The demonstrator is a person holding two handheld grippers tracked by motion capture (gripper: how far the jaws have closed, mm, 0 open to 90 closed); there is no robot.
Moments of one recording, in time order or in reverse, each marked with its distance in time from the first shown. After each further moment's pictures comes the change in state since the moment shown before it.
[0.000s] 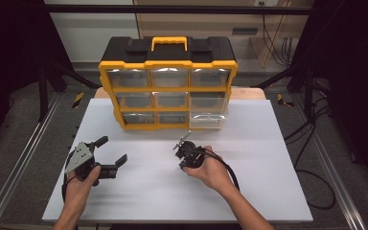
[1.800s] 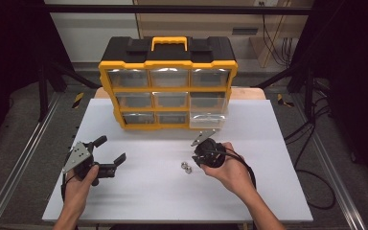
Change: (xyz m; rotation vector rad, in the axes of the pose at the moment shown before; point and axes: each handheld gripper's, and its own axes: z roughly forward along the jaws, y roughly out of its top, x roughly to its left) left arm 0.002 -0.001 -0.001 -0.016 0.002 -0.027; right arm -0.016 -0.030 -0.061 -0.153 -0.081 -0.008
